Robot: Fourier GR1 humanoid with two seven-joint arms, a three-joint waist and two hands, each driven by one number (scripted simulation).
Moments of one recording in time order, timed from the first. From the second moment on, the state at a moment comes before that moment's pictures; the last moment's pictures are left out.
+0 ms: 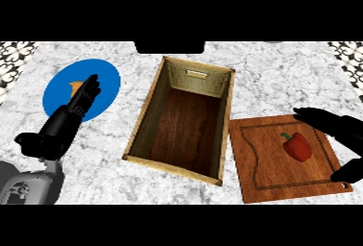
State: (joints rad) left arm -0.18 0.24 0.00 -1.58 -0.02 -0.15 0.02; right arm -0.17 -0.61 -0.03 -1.35 0.82 0.39 -0.68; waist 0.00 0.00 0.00
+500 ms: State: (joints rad) left arm -0.19 0.22 0.03 -1.58 -0.03 -0.18 0.03; right arm -0.20 -0.51 0.00 -1.27 0.94 0.33 -0.66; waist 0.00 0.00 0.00
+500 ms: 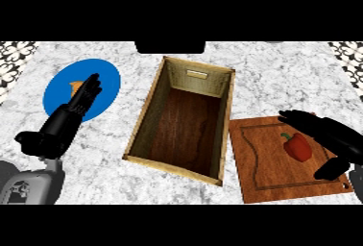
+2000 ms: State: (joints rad) left arm -0.16 0.18 0.07 -1.61 -0.07 -0.23 0.03; right arm -0.27 -0.44 0.07 -1.06 1.22 0.16 -0.72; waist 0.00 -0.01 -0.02
